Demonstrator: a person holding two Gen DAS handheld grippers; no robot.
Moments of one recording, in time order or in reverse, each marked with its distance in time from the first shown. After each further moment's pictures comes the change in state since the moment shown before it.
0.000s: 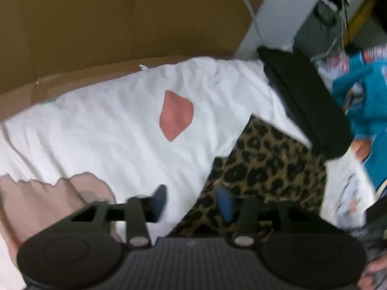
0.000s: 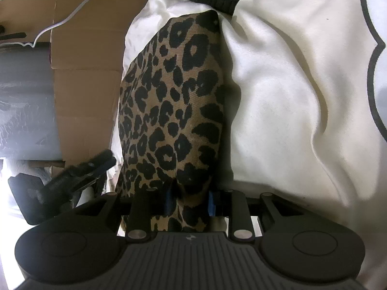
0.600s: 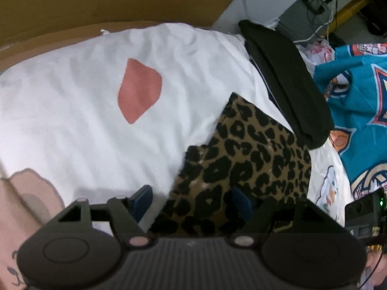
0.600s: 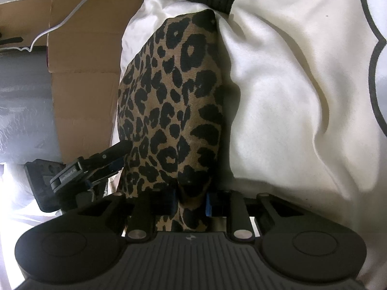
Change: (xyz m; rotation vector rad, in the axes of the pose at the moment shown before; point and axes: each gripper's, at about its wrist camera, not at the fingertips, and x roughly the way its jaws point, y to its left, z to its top) left arm 0.059 0.000 0.004 0.019 0.138 -0.192; right arm 0.001 -0.001 0.005 0.027 0.006 0.003
